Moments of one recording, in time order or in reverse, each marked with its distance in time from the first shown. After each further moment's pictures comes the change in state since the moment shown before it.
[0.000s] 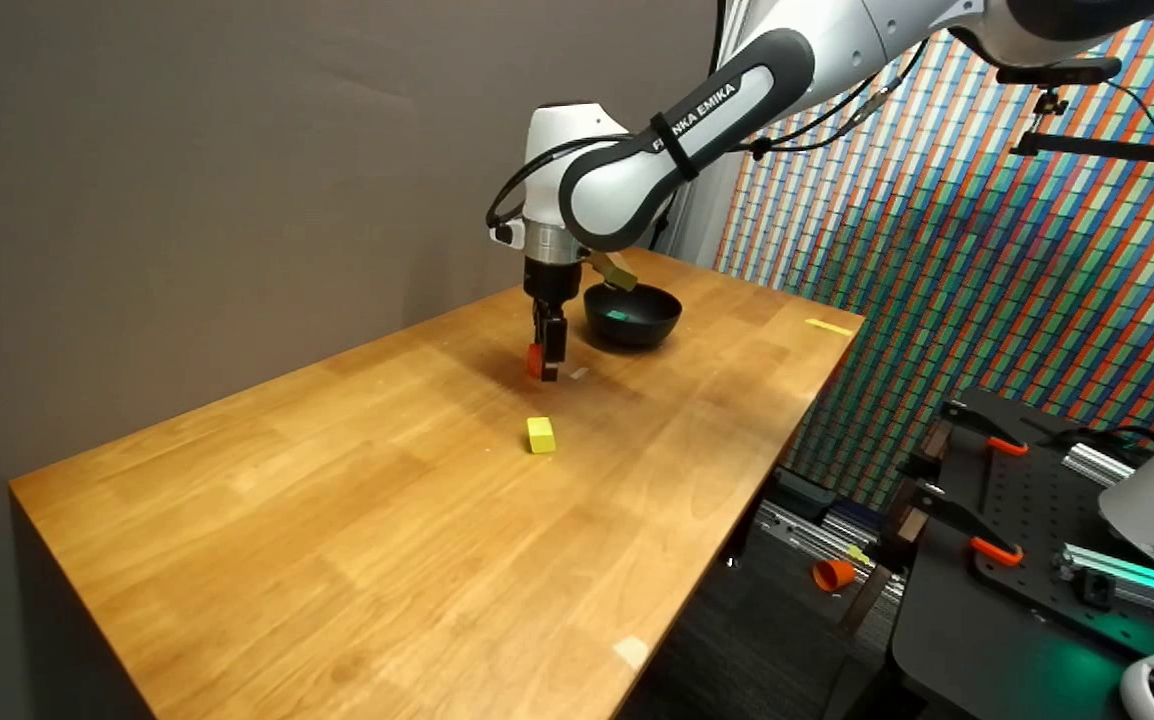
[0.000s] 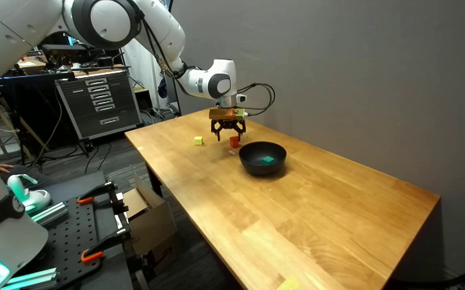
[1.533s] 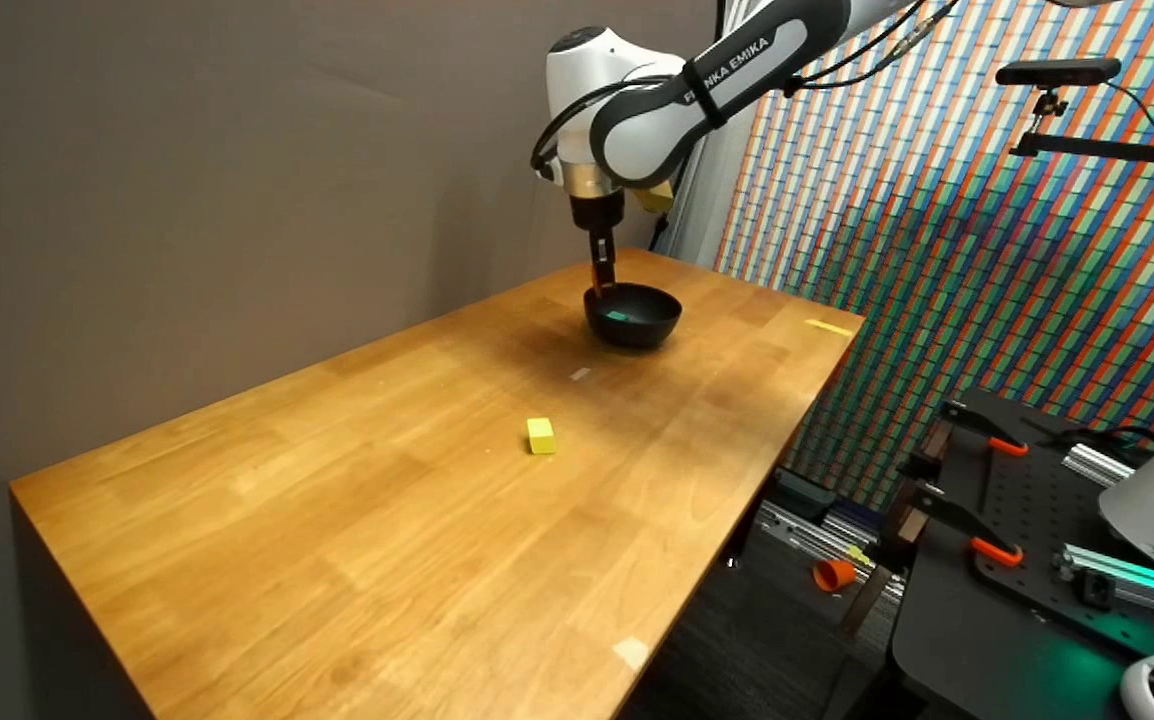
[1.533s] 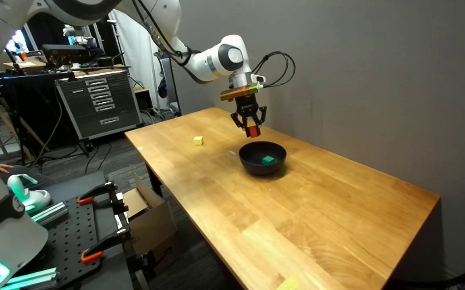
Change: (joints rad) arm 0.049 -0.151 -0.210 -0.019 -0.201 -0.223 0.197
